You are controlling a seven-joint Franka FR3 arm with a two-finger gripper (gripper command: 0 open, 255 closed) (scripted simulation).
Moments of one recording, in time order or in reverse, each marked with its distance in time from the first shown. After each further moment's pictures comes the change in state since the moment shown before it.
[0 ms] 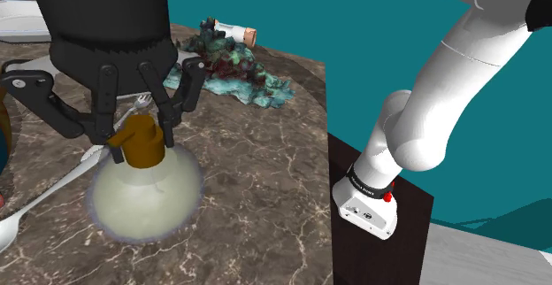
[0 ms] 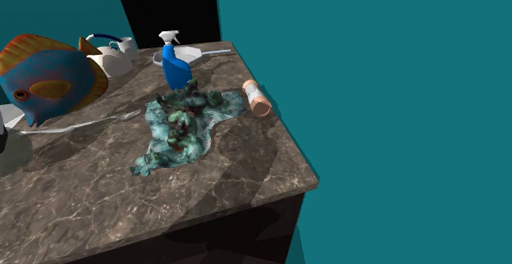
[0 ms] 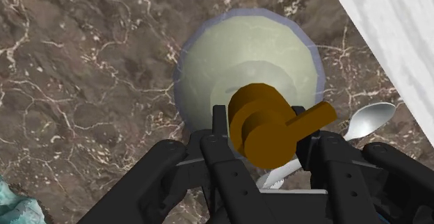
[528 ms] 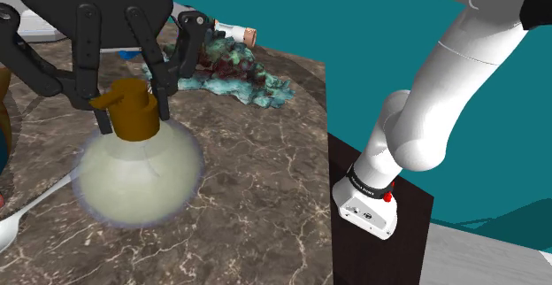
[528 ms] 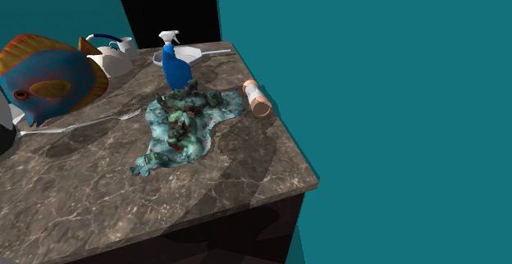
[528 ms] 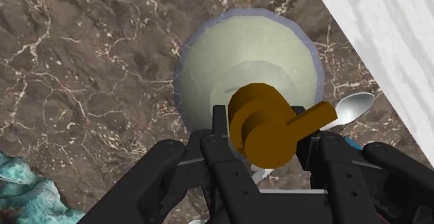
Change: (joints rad) arm 0.005 0.028 0.006 0.132 -0.019 -0.109 0.021
